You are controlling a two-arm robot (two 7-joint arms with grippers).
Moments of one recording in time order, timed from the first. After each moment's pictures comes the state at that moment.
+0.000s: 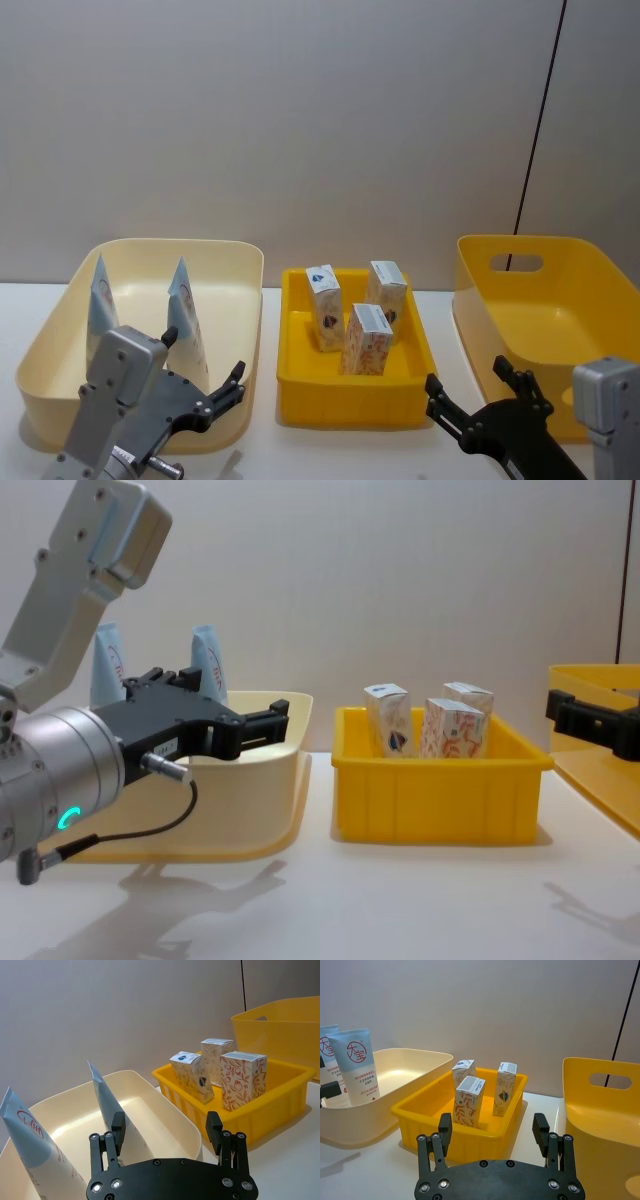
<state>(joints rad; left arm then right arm) -0.24 0.38 0.45 -1.63 -0.20 0.01 -0.01 -0.01 0.34 -0.23 -1.77 0.29 0.03 0.07</state>
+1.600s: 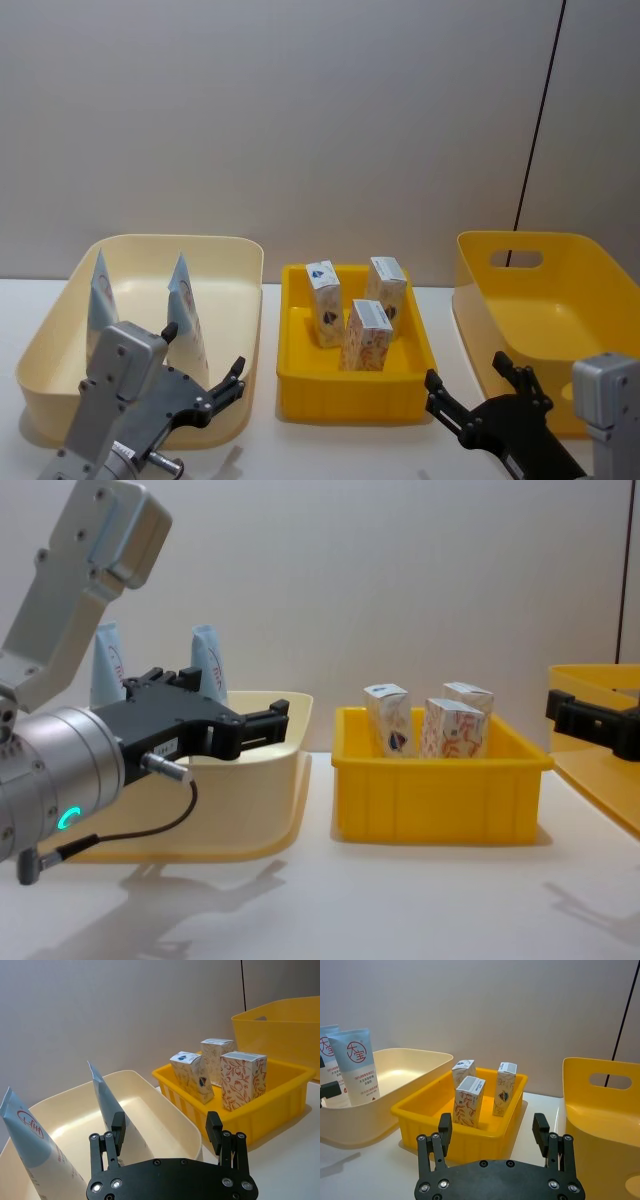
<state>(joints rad) -0.24 0.38 0.45 -1.63 -0.20 0.01 -0.01 -0.01 0.34 -0.23 -1.77 0.29 0.03 0.07</state>
